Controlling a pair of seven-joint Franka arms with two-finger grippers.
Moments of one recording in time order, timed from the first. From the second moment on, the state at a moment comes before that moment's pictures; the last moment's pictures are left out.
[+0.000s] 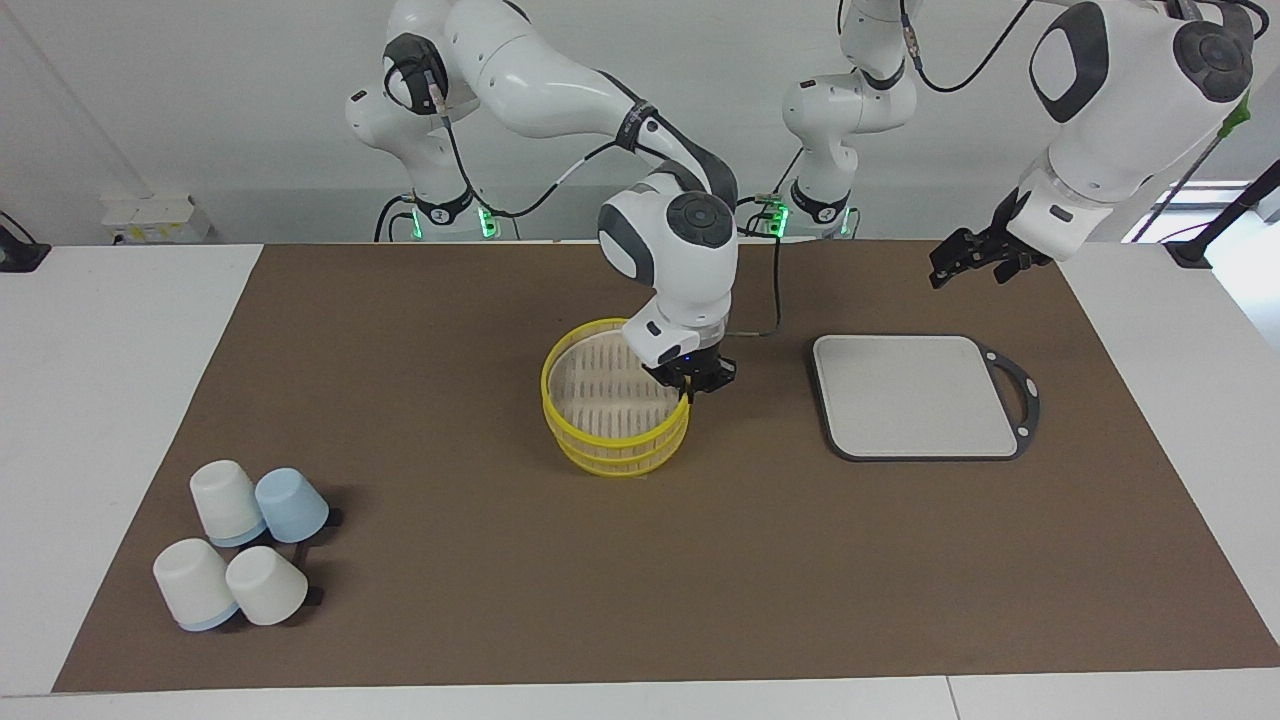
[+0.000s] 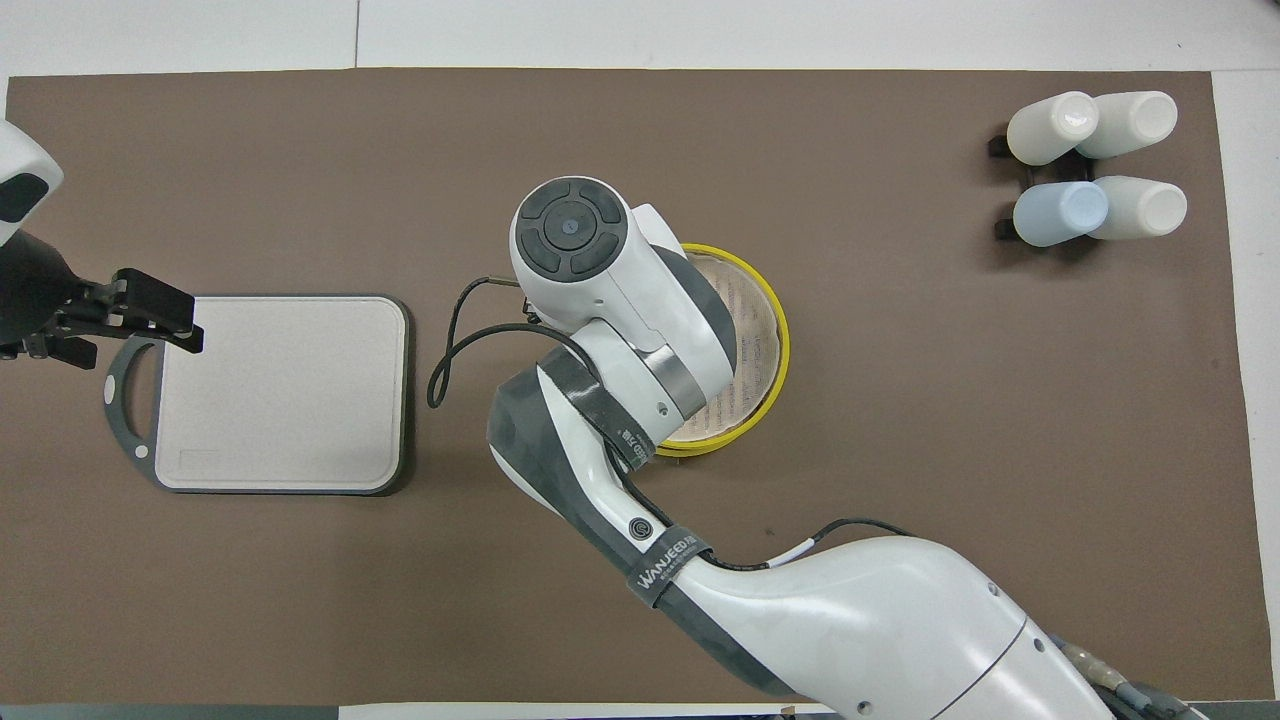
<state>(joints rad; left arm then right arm) 0.05 0.05 -0.09 -1.58 -0.06 1.45 -0.09 0.63 0.64 0.04 -1.24 0.00 1.90 0.89</state>
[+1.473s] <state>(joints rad) 0.00 0.03 -0.06 -1.60 -0.02 1.49 -0.01 0.65 0.60 0.03 -1.33 0.00 1.97 0.89</state>
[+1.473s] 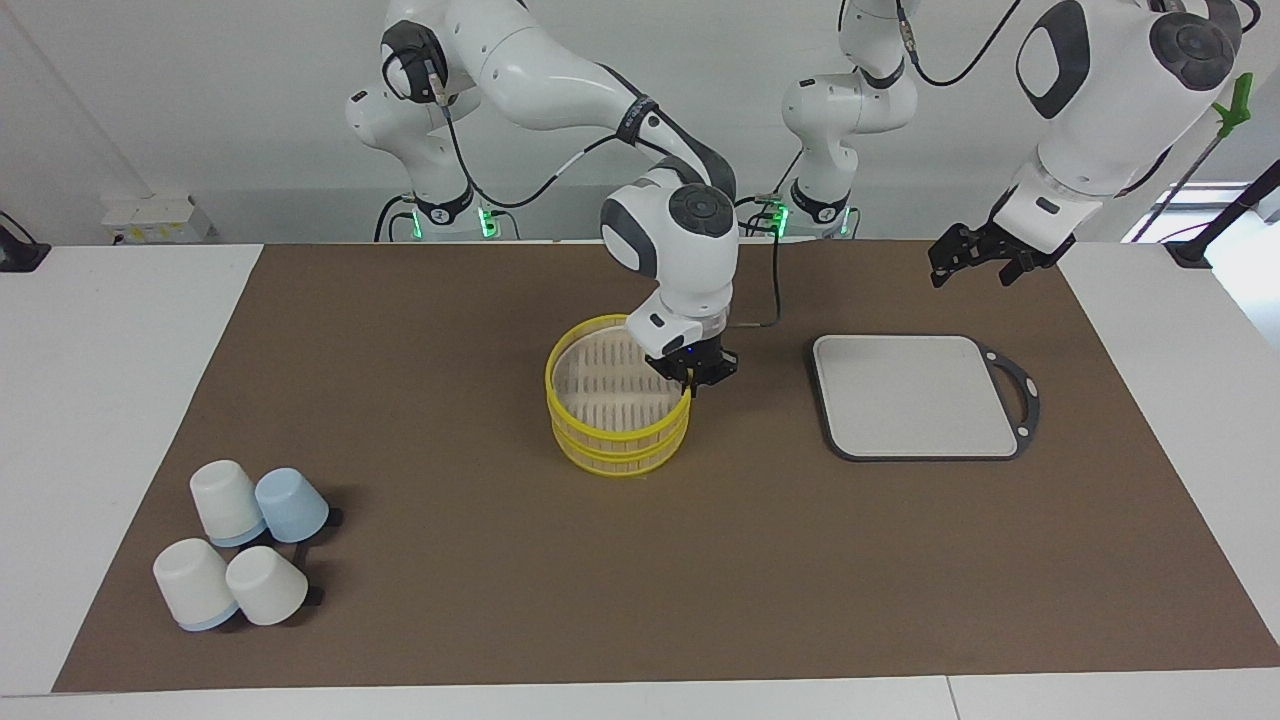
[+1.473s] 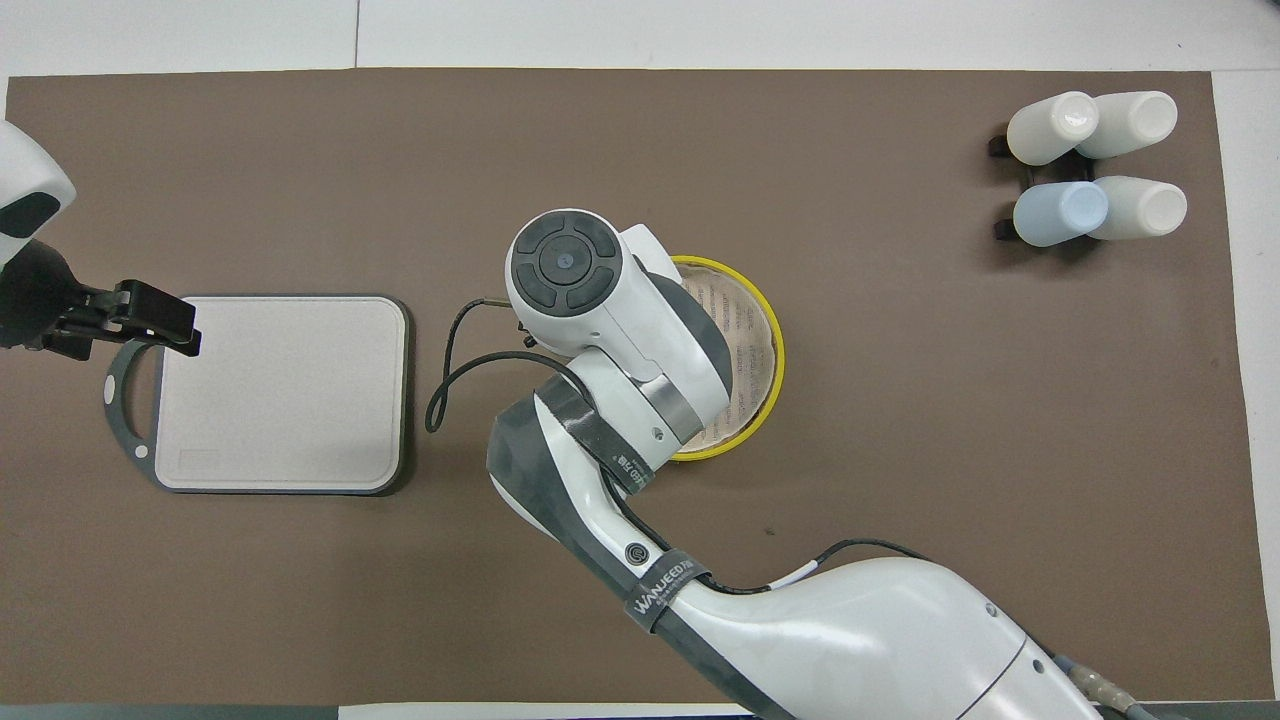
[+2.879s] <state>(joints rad) -0.03 0.03 -0.05 -1.60 -0.02 1.56 0.00 0.30 0.30 0.02 -1.34 0.00 1.65 0.27</state>
